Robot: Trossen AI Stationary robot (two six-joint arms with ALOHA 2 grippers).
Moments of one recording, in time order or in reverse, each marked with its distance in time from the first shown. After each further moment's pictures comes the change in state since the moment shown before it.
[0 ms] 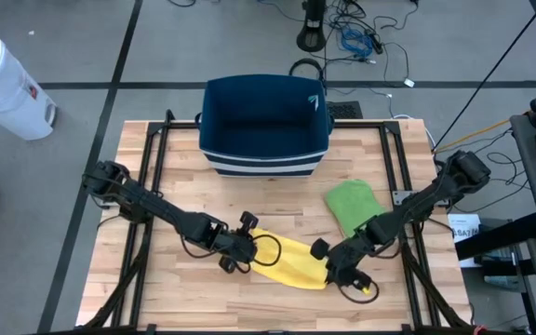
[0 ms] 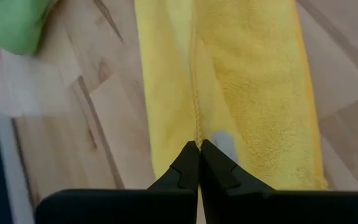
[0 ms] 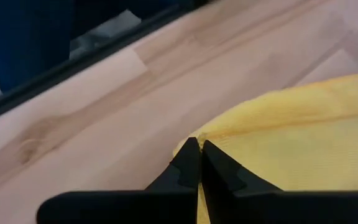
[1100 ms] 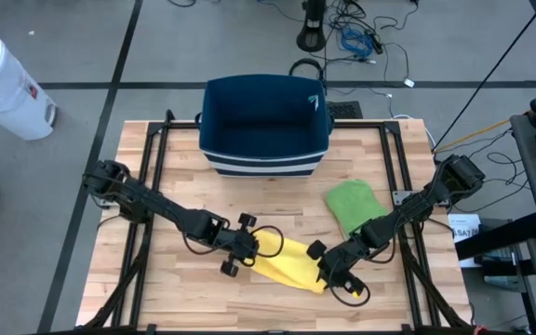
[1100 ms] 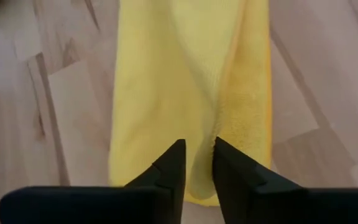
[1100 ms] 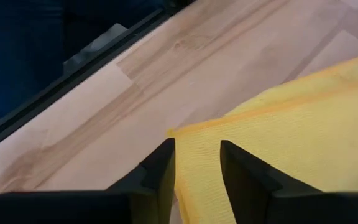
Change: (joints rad) left arm 0.028 0.000 0.000 0.011 0.160 -0.232; right arm 0.000 0.075 0.000 0.097 0.018 0.148
